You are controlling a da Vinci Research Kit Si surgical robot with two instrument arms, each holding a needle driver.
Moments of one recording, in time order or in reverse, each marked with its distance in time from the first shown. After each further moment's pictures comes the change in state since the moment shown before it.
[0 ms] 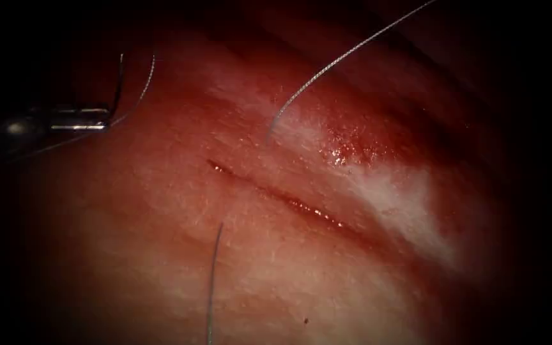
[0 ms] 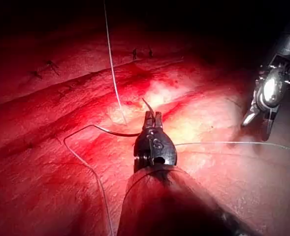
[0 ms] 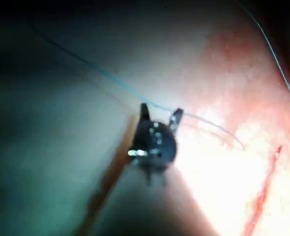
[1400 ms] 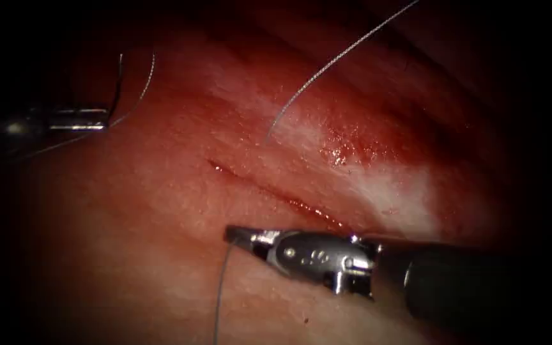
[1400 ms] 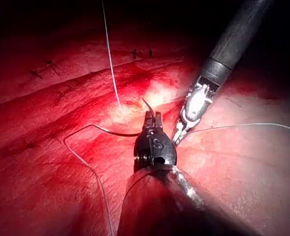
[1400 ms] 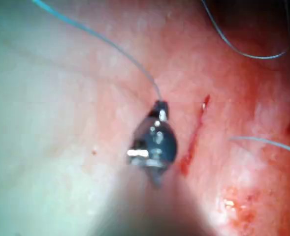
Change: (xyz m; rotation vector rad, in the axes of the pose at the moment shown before) right arm -0.011 0.010 0.009 -0.054 -0.038 -0.037; left arm 0.000 0.000 0.000 -0.004 0.001 0.001
